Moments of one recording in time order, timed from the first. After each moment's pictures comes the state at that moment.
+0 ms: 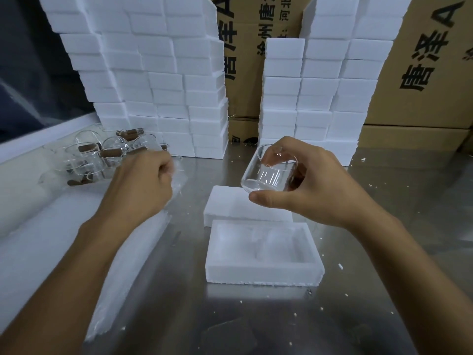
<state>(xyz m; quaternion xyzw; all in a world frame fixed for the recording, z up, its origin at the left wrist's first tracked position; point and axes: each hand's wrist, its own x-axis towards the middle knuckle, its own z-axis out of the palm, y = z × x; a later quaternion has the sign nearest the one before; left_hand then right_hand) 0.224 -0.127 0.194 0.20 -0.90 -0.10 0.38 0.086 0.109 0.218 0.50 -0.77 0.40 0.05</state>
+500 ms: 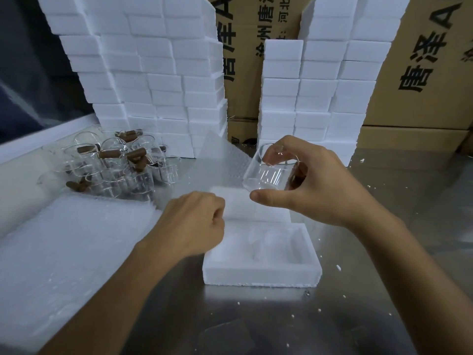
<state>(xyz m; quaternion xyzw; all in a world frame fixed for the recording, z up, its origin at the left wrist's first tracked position) 0.197 -0.079 0.151 0.12 -0.97 -0.06 0.20 0.085 0.112 0.222 0.49 -0.77 0.40 0.05</state>
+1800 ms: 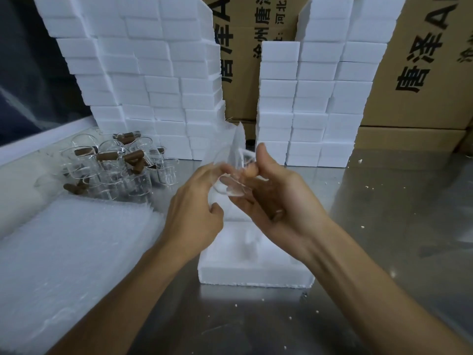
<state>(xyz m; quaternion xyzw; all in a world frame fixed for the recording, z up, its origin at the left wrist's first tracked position) 0.195 -0.053 0.159 0.16 -0.87 -0.28 0.37 0.119 0.079 0.203 0.24 -0.43 0.77 -0.41</state>
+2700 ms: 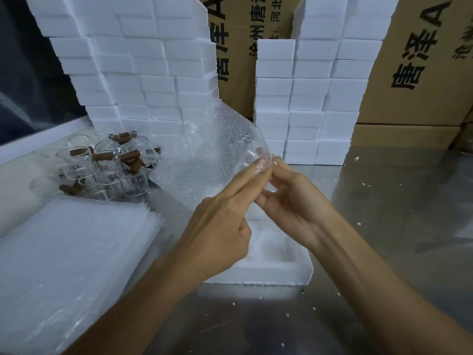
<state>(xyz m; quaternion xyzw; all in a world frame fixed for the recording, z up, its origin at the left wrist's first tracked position) 0.200 -0.020 0.168 -0.01 -0.94 -0.23 0.25 0.078 0.080 0.178 0.27 -0.34 0.81 -0.40</state>
